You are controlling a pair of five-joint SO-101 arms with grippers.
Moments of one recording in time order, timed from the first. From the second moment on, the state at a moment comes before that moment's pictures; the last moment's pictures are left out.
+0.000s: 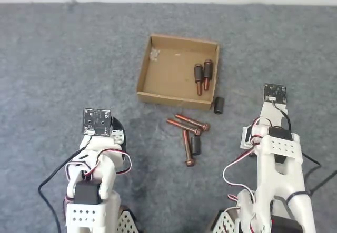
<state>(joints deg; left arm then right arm) -3.8 -103.2 97.1 55.4 3.3 9.0 -30.7 64.0 48.4 3.0</state>
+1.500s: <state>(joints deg) -3.8 -103.2 96.4 55.6 8.8 16.1 -38.0 63.3 57.4 3.0</state>
